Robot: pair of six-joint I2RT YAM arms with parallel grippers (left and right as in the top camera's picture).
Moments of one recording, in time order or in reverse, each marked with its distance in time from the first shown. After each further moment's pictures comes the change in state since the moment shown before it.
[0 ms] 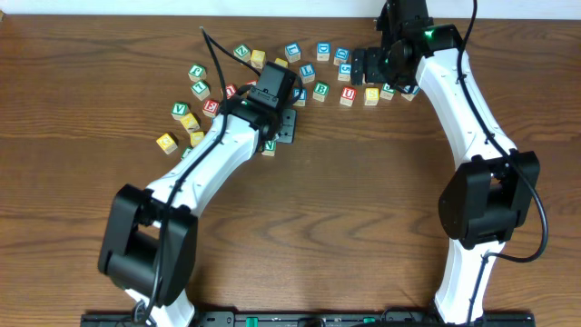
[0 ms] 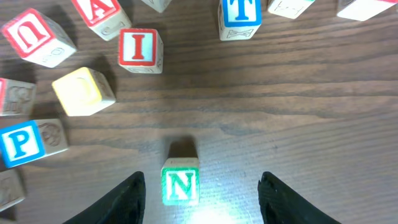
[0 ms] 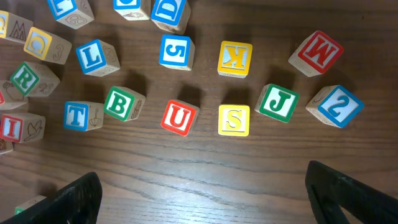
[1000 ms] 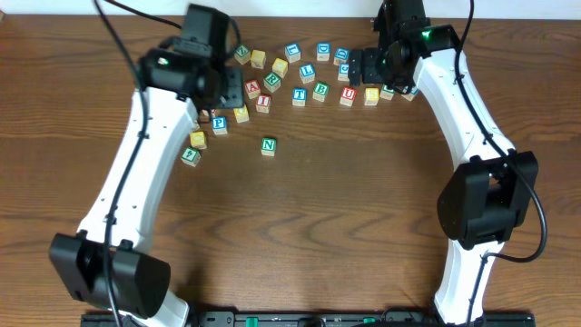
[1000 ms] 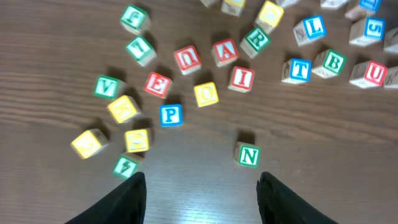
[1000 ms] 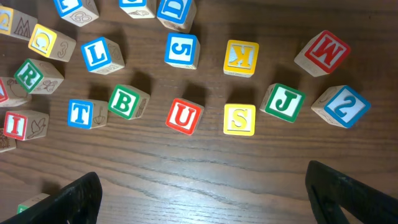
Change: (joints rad) left arm 0.229 -0.093 0.404 -0.491 0.015 0.000; right arm 0.010 0.000 0.000 0.000 0.000 0.000
